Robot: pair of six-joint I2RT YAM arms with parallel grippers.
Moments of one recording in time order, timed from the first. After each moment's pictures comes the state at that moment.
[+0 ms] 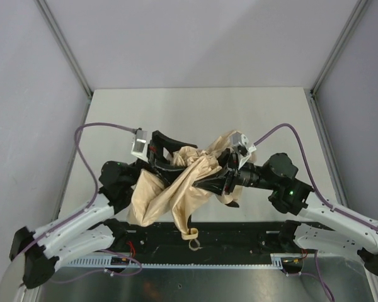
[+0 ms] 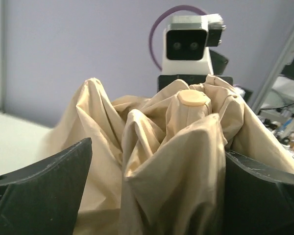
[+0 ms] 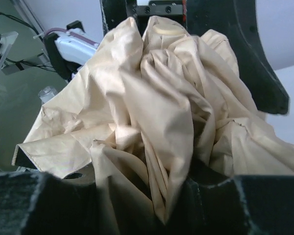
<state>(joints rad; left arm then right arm) -0.79 0.90 0.58 0.90 0.50 -0.63 0.99 0.87 0.80 0.30 -0.49 0.39</state>
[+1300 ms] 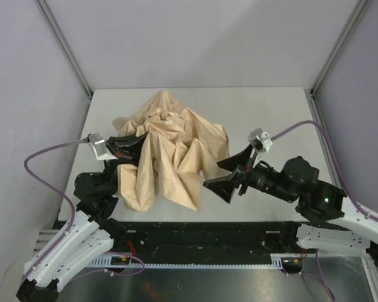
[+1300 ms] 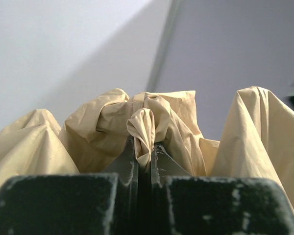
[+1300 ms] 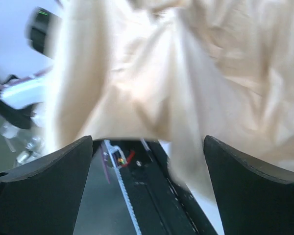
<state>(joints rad) -0.58 0.57 0.56 0.59 0.15 -0.42 1.11 0.77 1.01 -0.28 0.00 0.44</state>
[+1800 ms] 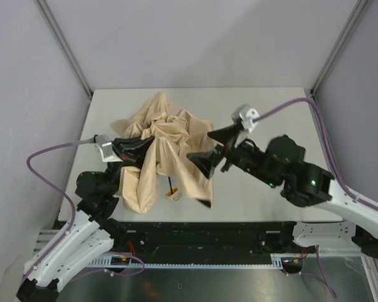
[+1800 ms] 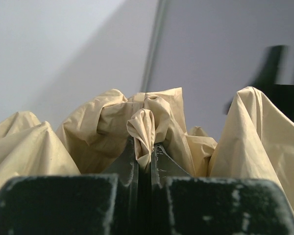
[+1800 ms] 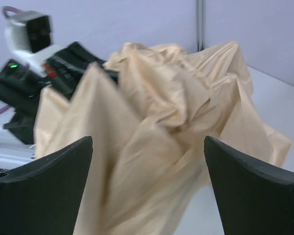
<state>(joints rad) -0.59 0.59 0.55 0.57 0.12 -0.34 1.26 0.99 1.34 -0.29 0.28 0.19</state>
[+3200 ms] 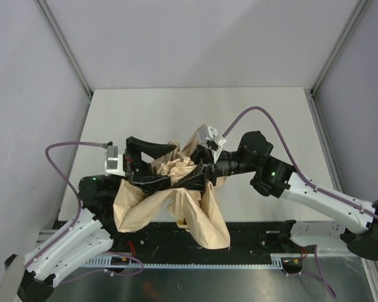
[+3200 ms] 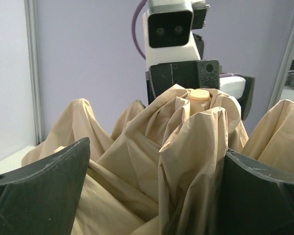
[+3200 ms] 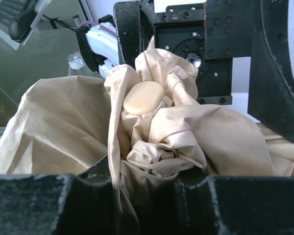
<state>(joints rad) -0.68 0.62 0.52 0.81 0.55 -0.52 1.03 1.15 1.15 0.13 -0.74 0.24</state>
